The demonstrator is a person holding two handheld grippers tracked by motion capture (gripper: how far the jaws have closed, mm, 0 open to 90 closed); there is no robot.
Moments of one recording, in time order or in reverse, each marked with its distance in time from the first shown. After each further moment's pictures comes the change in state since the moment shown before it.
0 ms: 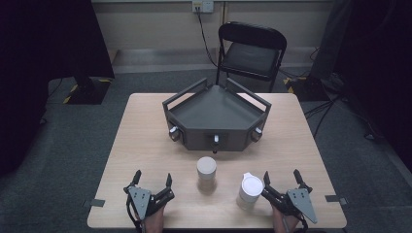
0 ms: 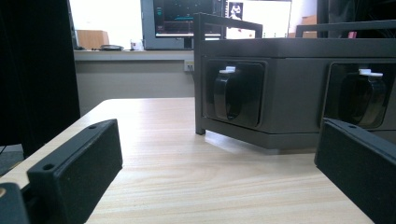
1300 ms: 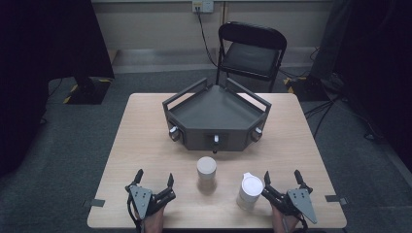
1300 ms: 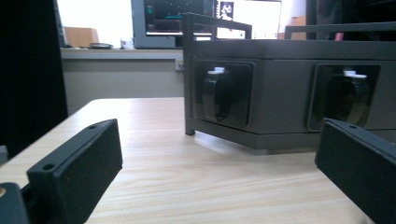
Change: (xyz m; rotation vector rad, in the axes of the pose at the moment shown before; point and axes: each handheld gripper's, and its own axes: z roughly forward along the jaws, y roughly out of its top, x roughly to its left) left arm 0.004 0.004 0.002 0.010 -0.051 -0.012; right arm 0.003 0.000 0.000 0.001 -0.016 0.002
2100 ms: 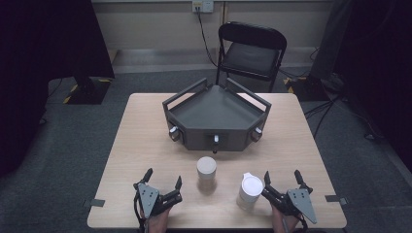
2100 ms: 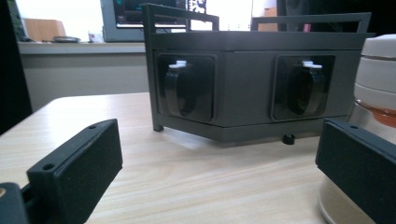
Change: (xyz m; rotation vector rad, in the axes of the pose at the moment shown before) left arm 0.002 0.006 0.004 0.034 -0.111 0.005; right arm 0.001 0.000 0.000 0.000 -0.002 0.000
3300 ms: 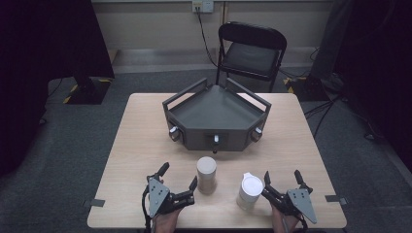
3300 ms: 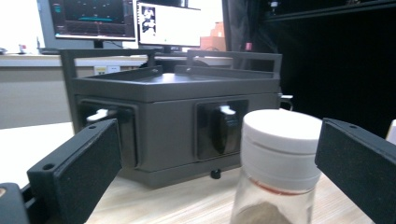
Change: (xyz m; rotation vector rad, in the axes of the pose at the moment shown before) left arm -0.005 0.042 0.007 -0.046 -0.212 -0.021; right arm 0.000 0.000 0.000 0.000 -0.001 -0.001
